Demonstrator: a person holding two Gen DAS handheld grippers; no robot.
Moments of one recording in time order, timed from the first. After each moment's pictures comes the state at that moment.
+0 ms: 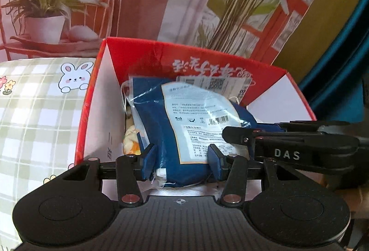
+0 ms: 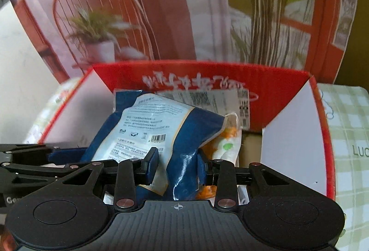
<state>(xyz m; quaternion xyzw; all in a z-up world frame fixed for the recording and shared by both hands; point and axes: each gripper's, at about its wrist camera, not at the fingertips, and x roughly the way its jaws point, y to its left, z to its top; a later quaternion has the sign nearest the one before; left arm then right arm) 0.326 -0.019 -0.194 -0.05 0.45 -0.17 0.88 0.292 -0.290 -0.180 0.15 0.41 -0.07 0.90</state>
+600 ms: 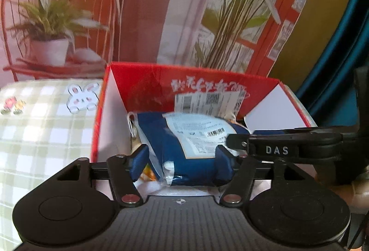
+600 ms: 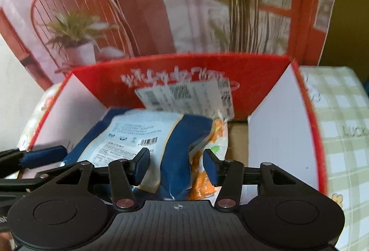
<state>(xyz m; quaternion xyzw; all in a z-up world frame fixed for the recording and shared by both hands) 0.304 -0.019 -0.167 -0.02 0.39 -0.17 0.90 0.286 -0.295 -0.178 0.17 0.41 -0.12 0.89</state>
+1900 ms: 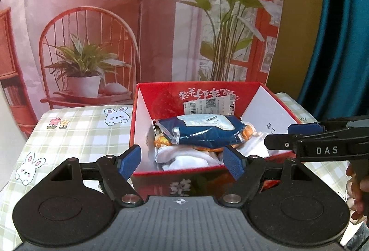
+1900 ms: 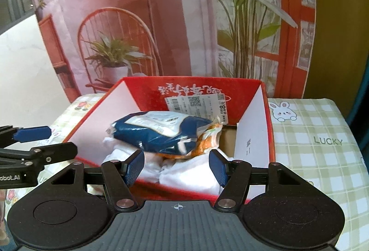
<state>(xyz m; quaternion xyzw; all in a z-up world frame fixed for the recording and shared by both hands) 0.170 -0.007 -0.137 0.04 0.29 -0.12 0.95 0.149 -0.246 -0.138 0.11 0.30 -0.09 0.94</state>
